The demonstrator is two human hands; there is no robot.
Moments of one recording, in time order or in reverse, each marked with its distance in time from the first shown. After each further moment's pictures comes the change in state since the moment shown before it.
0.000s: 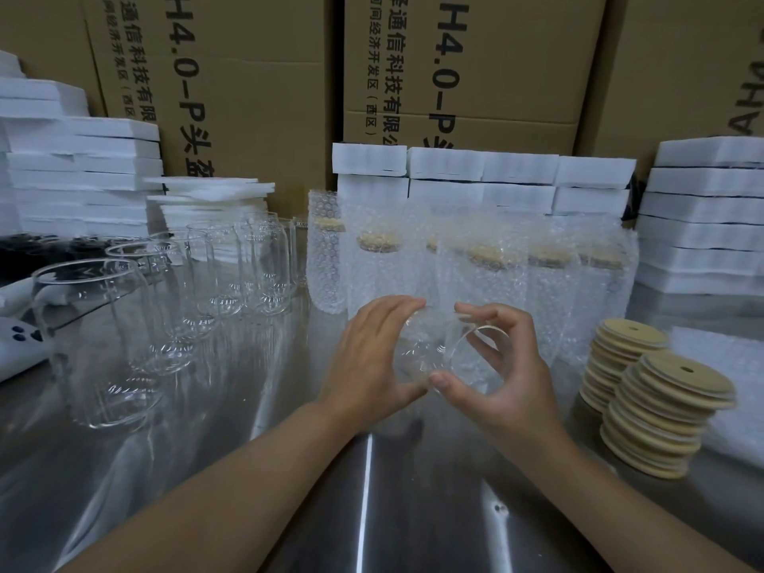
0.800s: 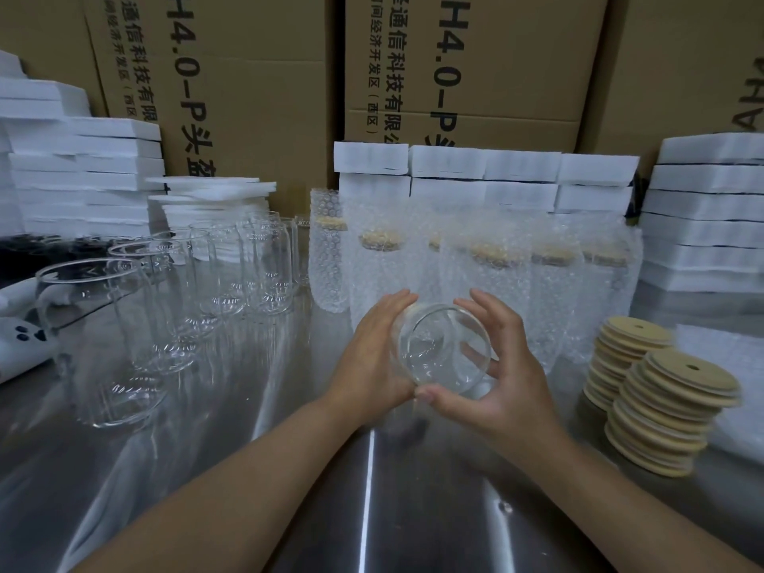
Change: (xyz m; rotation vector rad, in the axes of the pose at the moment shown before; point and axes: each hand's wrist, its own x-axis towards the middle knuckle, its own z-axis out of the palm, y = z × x) left_hand -0.001 0.002 -0.004 -0.339 -0.140 -0.263; right_hand -0.002 0.005 -0.001 -0.145 -0.114 -0.016
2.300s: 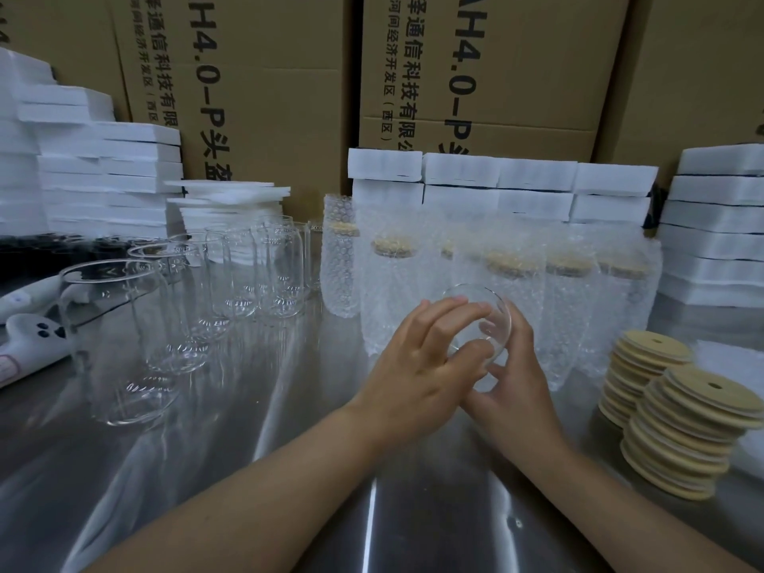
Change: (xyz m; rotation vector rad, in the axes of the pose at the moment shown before) left_hand 0.005 0.035 0.014 0.463 0.273 0.749; right_hand 0.008 0.033 0.009 -0.052 0.071 0.141
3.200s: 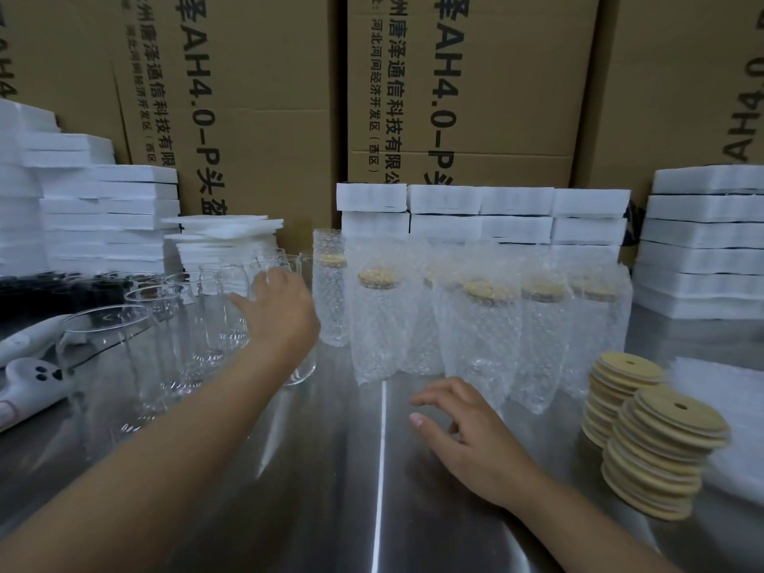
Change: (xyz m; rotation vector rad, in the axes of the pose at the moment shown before) left_hand 0.035 -0.113 -0.054 0.645 -0.706 -1.072; right_hand -0.005 -0.003 -0.003 -0.216 -0.367 -0.020
